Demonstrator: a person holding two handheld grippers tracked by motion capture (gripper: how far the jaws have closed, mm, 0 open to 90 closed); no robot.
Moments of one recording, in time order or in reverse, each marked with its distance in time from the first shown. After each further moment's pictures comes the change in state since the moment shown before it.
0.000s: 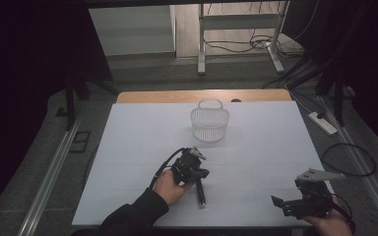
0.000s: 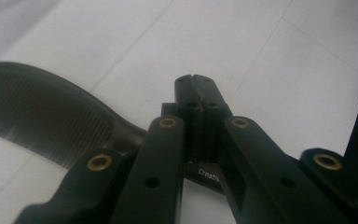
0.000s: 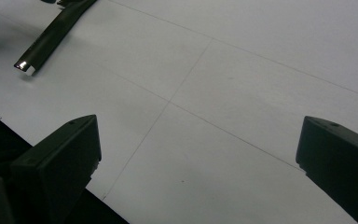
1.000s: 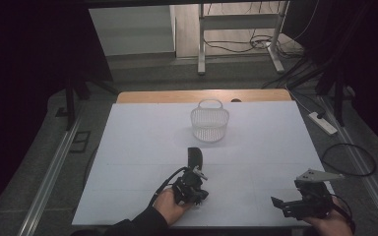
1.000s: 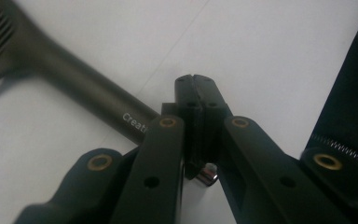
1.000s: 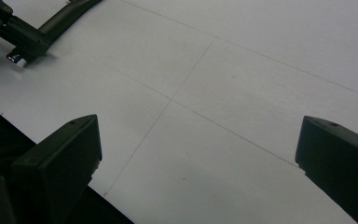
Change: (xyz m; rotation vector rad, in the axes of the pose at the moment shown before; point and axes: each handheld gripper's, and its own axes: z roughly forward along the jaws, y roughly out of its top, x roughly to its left) left arm -0.027 -0.034 0.017 0.124 -0.049 -0.021; right arm 0.002 -0.001 -0.001 0.007 0.004 -0.012
